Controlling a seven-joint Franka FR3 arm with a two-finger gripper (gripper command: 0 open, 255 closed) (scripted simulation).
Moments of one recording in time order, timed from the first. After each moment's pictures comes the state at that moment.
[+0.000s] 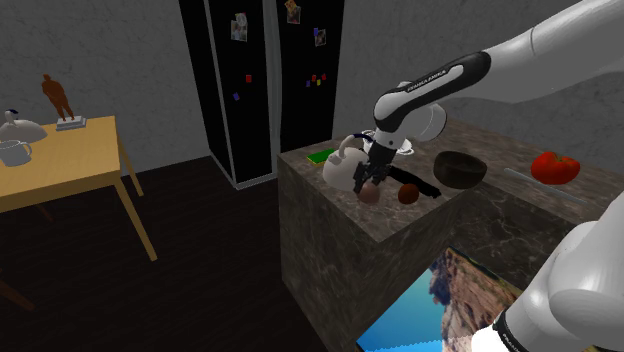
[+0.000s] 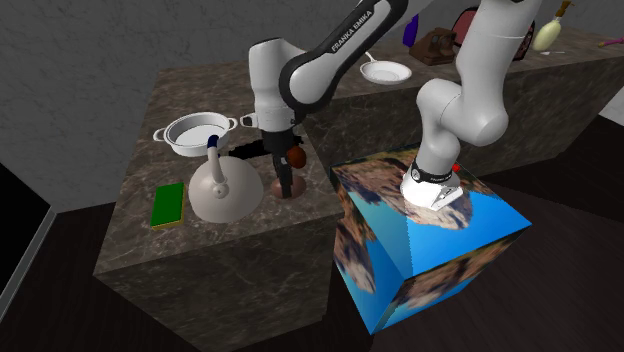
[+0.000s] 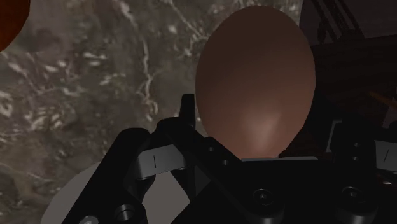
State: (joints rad) arm 0.04 -0.05 -0.20 -2.36 0.41 2.27 -0.35
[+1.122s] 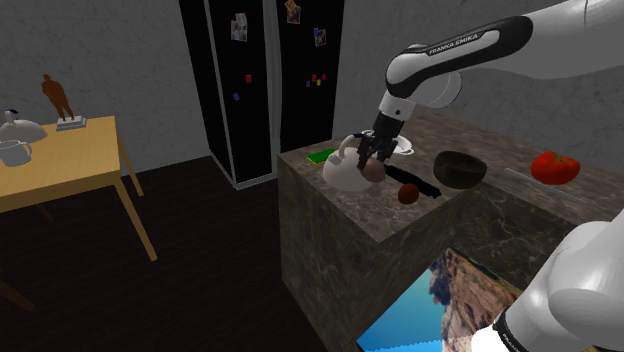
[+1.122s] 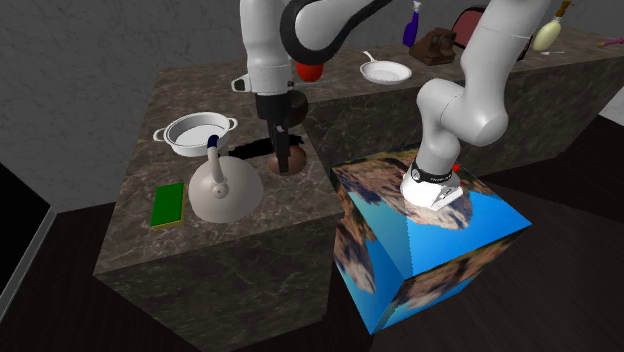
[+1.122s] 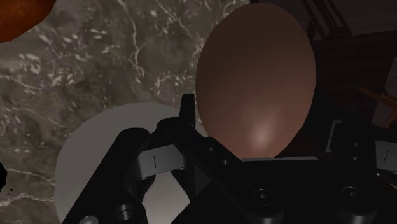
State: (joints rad) arm 0.03 -0.17 -0.20 -2.25 0.33 2.07 -0.25
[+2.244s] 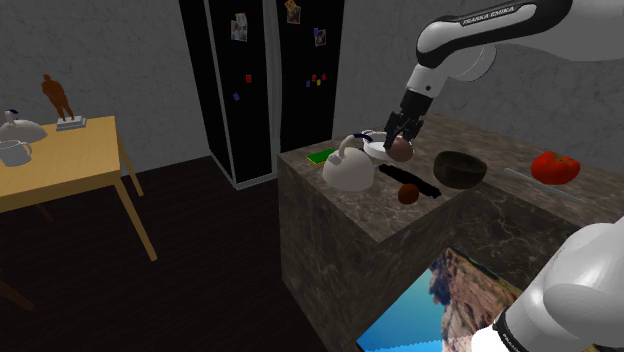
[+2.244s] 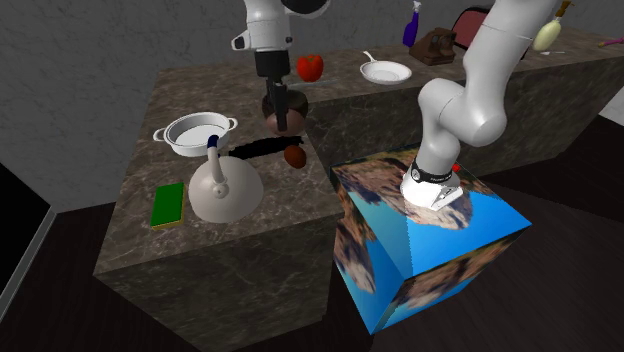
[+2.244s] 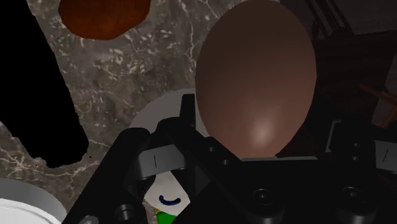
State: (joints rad) arm -0.04 -0.22 -0.29 -2.14 0.27 1.88 -0.33
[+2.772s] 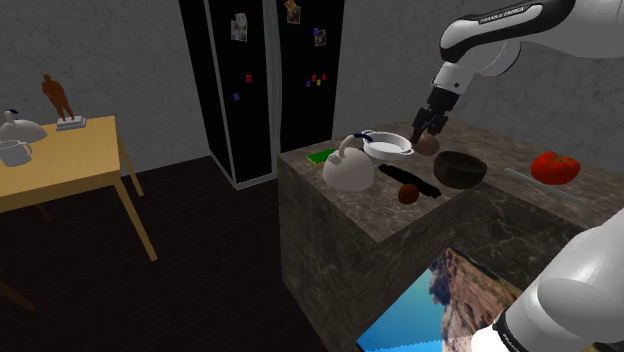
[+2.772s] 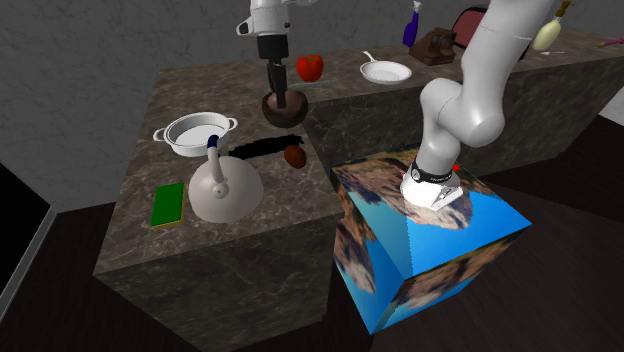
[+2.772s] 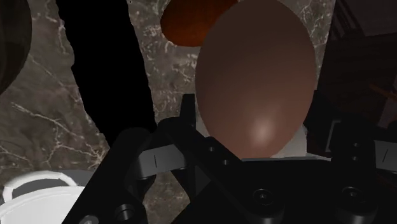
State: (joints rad) arm -0.12 -0.16 -0.41 -2.06 0.24 1.80 -0.51
